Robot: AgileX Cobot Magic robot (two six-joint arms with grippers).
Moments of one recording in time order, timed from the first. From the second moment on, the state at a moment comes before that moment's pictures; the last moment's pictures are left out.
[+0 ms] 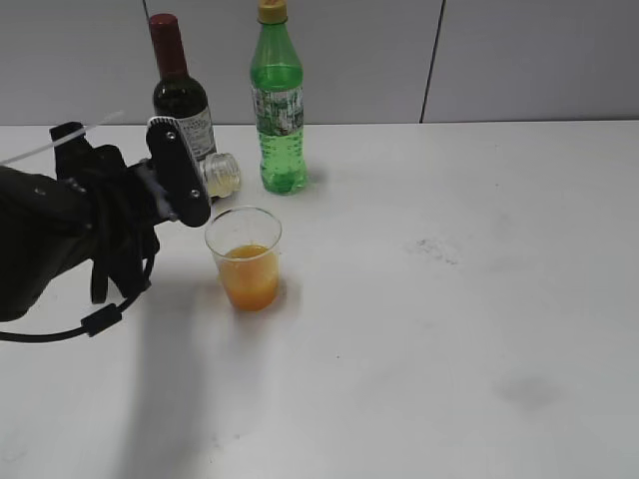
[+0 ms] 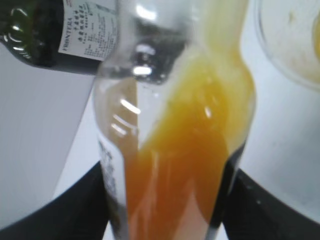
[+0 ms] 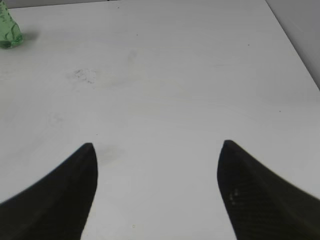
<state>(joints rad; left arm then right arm) -0.73 1.67 -0.73 -1.48 -0.62 2.20 -0.04 -0.01 -0.50 0.08 1.04 -0.08</state>
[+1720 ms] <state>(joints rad) -0.20 1.91 -0.73 -0.13 -0.89 0.05 -0.04 -0.01 -0.50 0.08 1.04 -0.08</state>
